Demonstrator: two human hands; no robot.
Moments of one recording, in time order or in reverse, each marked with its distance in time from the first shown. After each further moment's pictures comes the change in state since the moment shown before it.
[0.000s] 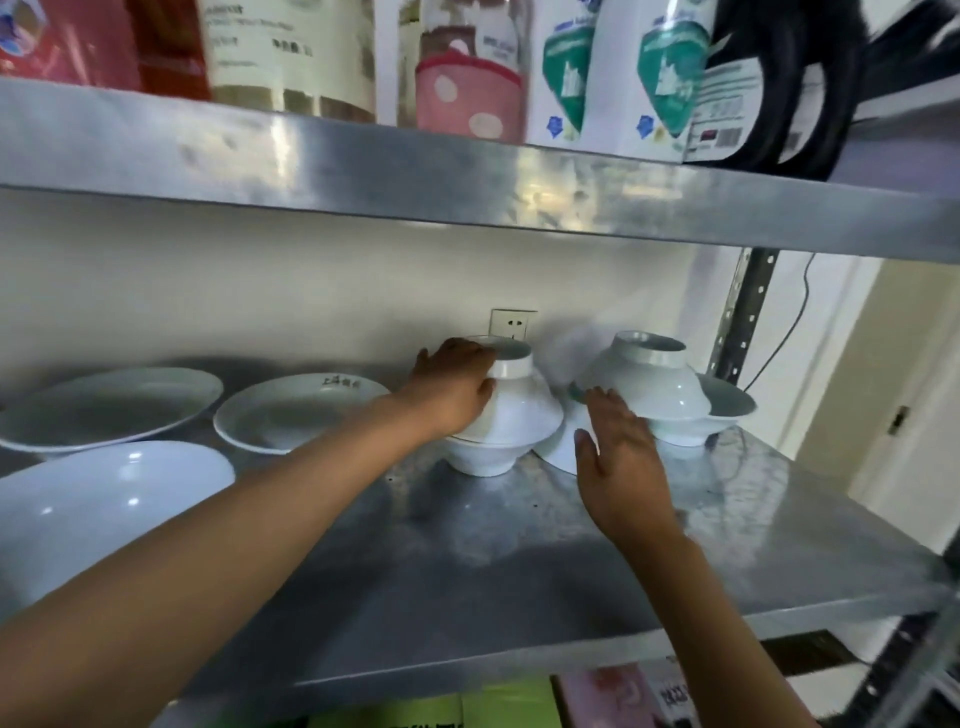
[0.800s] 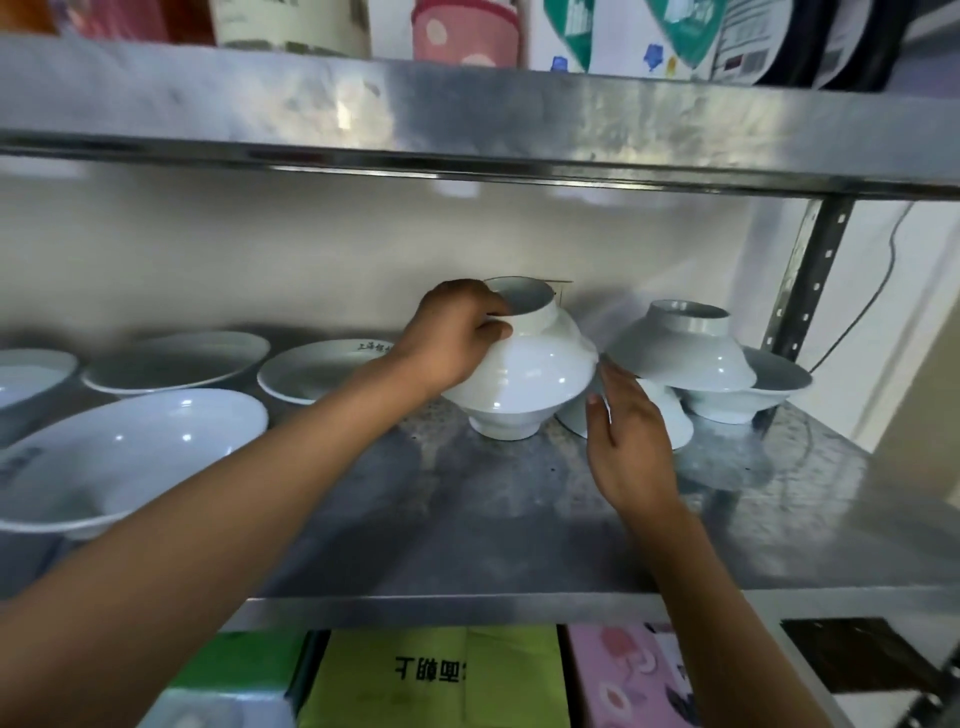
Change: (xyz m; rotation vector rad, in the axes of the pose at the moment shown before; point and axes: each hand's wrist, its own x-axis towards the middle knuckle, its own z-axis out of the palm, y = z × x) left_hand -0.032 0.026 -0.034 -0.233 0.345 -0.035; right_hand -0.003 0.017 0.019 0.297 0.003 -0.038
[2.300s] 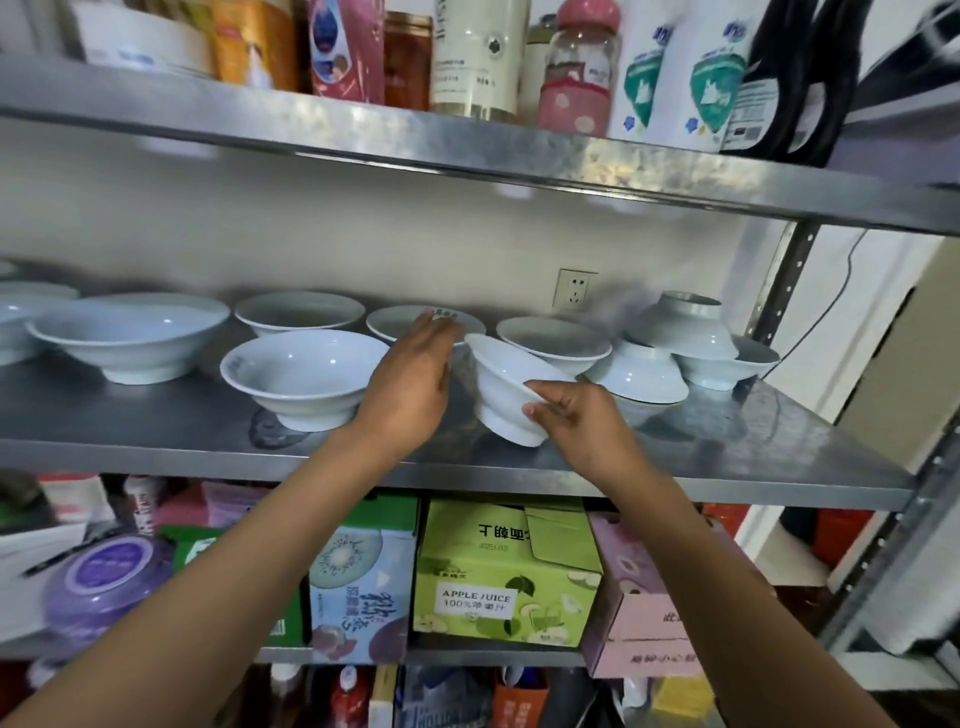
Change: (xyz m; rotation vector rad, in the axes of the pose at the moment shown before) left_hand -0.193 -0.022 -0.103 0.036 0.064 -0.084; right_hand -0.097 -0.180 -0.041 0.212 -0.371 0.027
